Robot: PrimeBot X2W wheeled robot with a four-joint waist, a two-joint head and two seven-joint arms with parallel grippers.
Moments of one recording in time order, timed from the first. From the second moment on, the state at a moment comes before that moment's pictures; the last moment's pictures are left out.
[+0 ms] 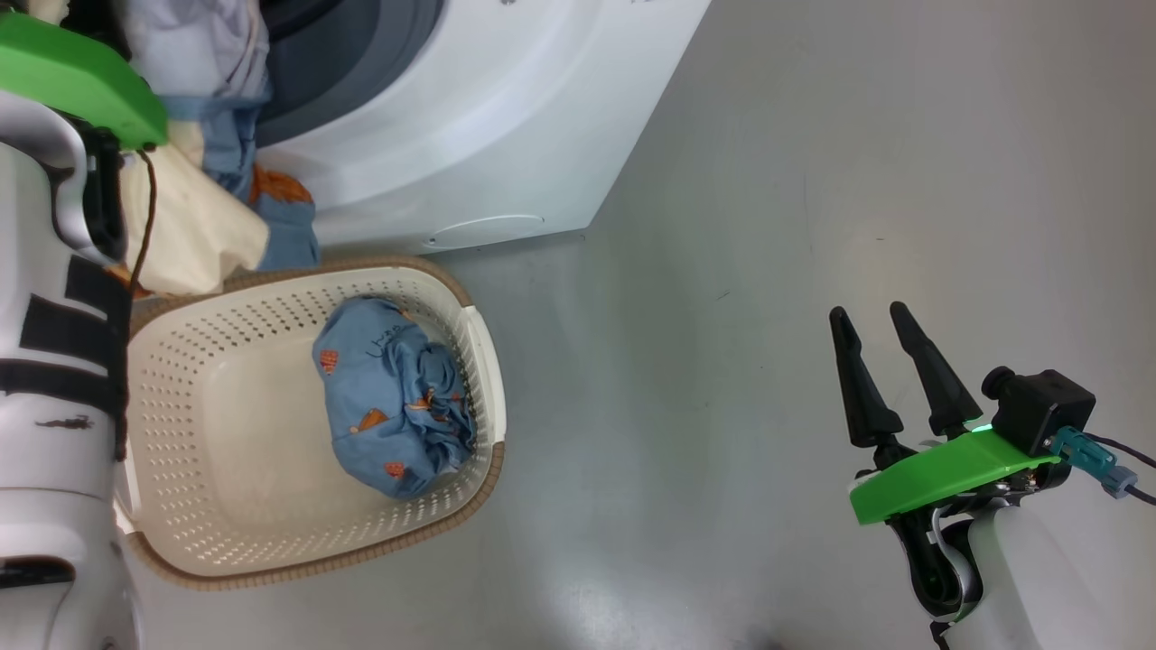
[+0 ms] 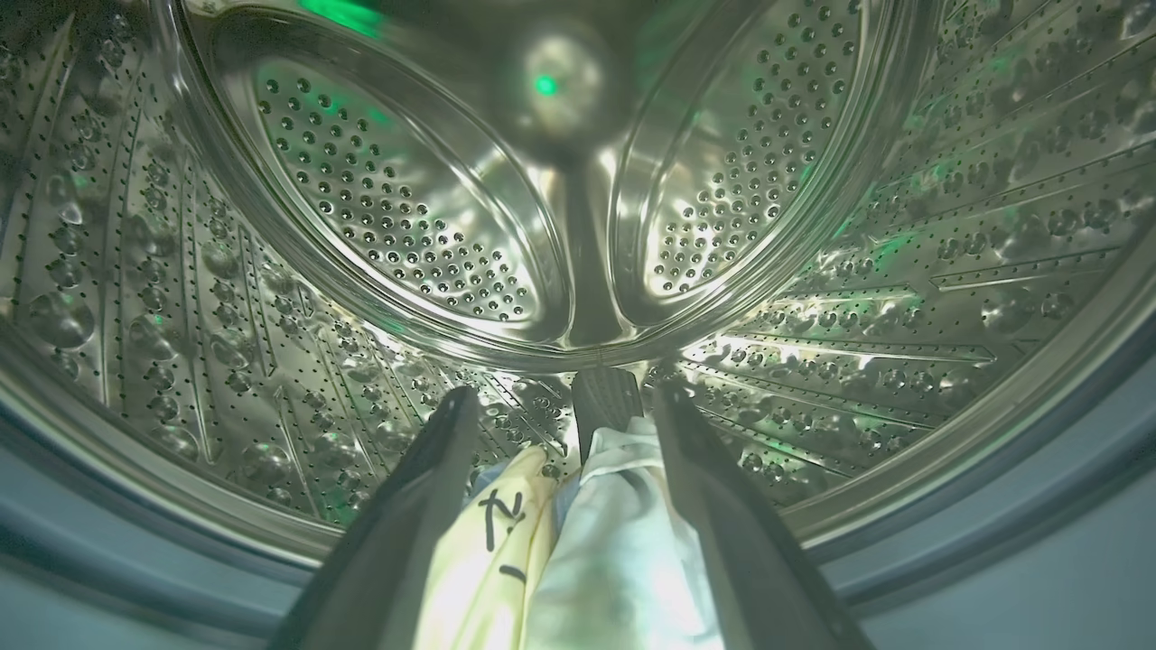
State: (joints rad) left arm -1.19 0.15 -0.01 0.98 -0.17 -0.10 -0.26; right arm -0.33 -0.10 0.07 0.33 0.41 0.13 -0.25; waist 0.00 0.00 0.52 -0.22
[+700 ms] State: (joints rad) left arm -1.01 0.07 0.01 0.82 -0.16 -0.12 -0.26; right arm -0.33 -0.12 0.05 0.33 0.41 0.13 -0.25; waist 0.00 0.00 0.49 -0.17
